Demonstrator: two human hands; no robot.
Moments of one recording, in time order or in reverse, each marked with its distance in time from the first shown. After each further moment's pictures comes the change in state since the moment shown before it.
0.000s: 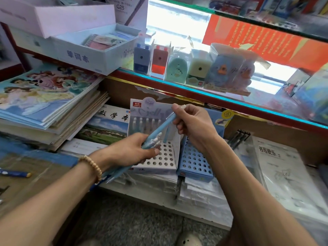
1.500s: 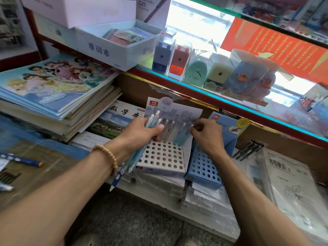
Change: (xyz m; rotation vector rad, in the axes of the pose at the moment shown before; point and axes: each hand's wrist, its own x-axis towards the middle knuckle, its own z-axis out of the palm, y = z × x) left_hand 0.004 0.008 -0.010 -0.356 0.344 -0.041; right_hand 0.037 0.052 -0.018 -0.907 0.270 -0.192
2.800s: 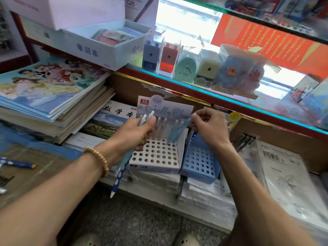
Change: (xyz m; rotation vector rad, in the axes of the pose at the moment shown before) left_hand -0.004 -0.004 0.004 -0.114 -0.040 -0.020; right_hand -0.016 -0.012 -0.033 0.371 0.052 0.046
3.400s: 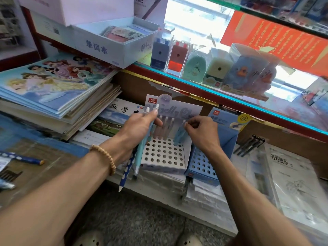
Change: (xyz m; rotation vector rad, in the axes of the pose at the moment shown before) left_hand -0.005 0.010 0.002 0.043 0.115 0.104; right_hand 0.007 0.015 0.034 -0.259 -0.108 -0.022
